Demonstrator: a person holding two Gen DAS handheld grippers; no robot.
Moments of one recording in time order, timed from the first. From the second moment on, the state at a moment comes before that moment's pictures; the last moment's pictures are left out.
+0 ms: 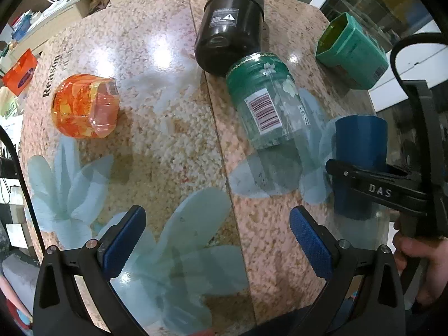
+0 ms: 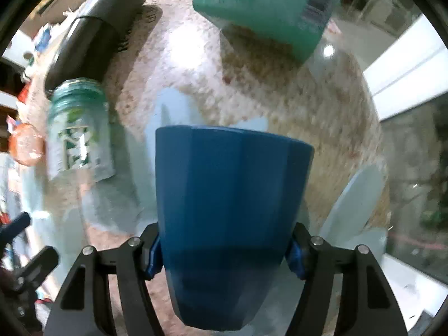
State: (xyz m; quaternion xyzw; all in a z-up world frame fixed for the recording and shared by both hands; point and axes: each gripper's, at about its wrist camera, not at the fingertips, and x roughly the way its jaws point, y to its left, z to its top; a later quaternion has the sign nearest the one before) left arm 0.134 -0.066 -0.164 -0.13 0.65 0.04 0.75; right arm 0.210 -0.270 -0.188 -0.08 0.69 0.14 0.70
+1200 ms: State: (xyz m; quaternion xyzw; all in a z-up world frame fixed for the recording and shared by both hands) left arm -0.005 0.061 -0.183 -0.14 0.66 0.10 0.74; right arm 0.075 -0.122 -0.204 -0.14 0.69 0.22 0.67
